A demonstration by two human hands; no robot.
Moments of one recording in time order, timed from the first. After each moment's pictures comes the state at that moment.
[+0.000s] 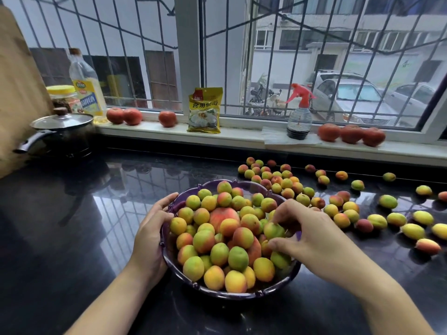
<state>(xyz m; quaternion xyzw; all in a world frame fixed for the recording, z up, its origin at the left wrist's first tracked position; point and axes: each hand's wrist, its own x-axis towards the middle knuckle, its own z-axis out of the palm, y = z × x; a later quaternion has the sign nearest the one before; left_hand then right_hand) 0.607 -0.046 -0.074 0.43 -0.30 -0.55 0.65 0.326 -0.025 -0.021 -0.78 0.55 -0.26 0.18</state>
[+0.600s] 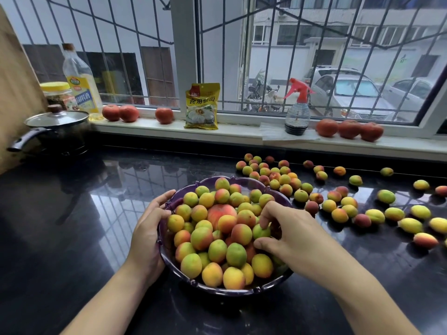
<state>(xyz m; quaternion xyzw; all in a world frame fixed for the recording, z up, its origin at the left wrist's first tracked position) 0.608 -0.046 -0.075 0.43 -0.30 -0.55 0.65 0.352 -0.020 -0.018 -0.79 0.57 -0.18 0.14</state>
